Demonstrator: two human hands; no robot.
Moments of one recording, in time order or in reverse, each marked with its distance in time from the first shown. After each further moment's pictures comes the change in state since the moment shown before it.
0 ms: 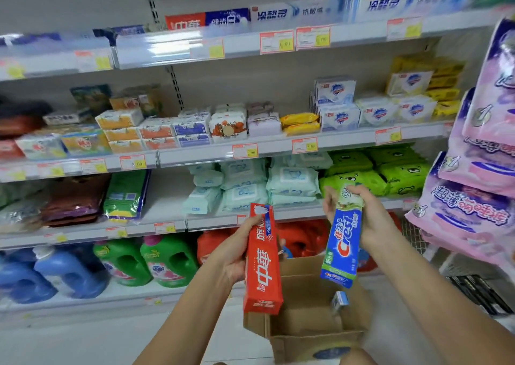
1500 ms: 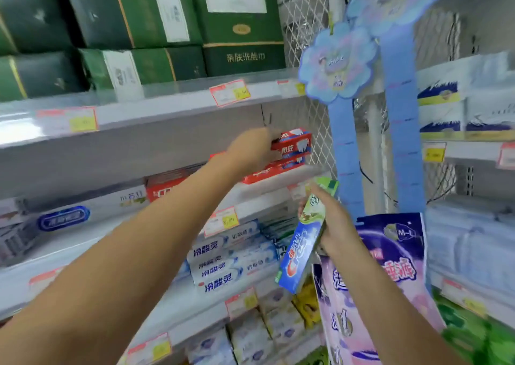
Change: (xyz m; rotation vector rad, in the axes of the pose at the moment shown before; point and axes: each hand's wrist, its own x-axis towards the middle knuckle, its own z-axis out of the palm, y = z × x) left_hand 0.016 0.394 0.637 2.036 -0.001 1.410; right_hand -0.015 -0.488 0.193 -0.115 0.129 -0.708
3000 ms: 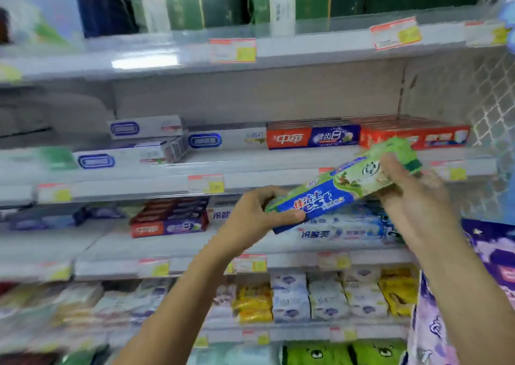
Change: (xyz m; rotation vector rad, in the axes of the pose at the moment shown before) left_hand -0.248 -0.069 0.048 -1.014 0.195 -0.588; right_hand -0.069 0.027 0.078 -0.136 -0.545 -0.200
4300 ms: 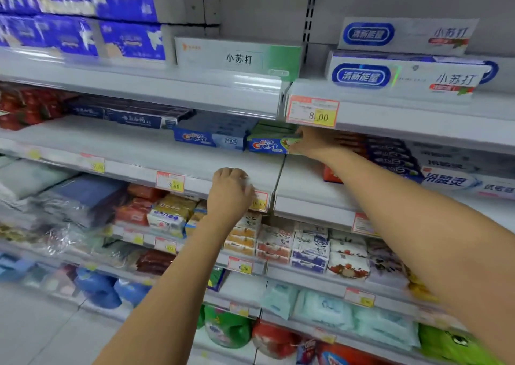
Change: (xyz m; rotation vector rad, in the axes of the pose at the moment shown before) left_hand -0.153 -0.268 -0.405 0.897 0.555 -0.293; right_hand 0.050 0.427 0.432 -1.516 -0.666 0.167
